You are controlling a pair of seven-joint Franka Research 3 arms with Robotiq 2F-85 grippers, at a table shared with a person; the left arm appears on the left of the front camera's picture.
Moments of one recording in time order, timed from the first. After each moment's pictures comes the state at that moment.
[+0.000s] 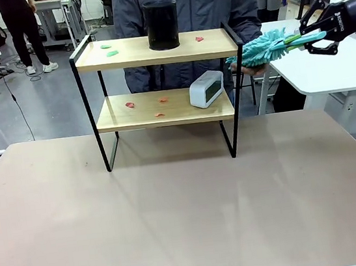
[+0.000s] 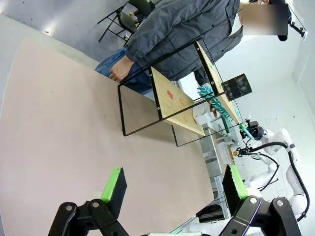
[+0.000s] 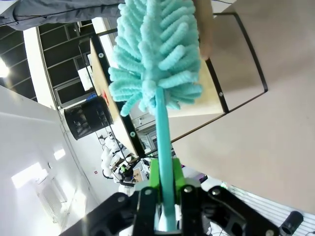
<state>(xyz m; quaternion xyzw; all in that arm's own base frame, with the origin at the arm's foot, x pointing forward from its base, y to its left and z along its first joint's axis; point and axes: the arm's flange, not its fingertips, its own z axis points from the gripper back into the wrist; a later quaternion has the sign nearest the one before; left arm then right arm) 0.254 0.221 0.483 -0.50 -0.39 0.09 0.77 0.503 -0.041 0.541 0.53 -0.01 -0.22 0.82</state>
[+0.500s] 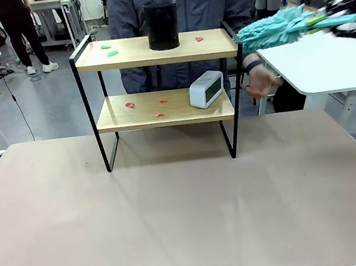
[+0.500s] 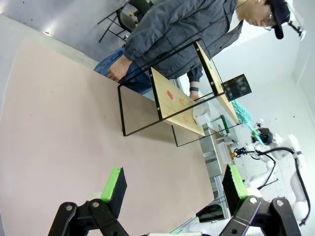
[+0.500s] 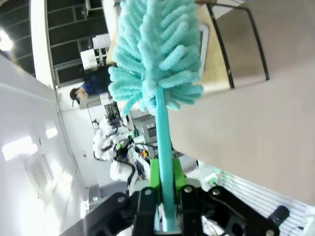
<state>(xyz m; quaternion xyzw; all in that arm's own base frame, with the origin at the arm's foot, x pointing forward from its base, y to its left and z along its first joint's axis) 0.254 0.221 0.484 -0.50 -0.39 0.09 0.77 0.444 -0.072 0.597 0.54 -0.04 -0.15 0.83</state>
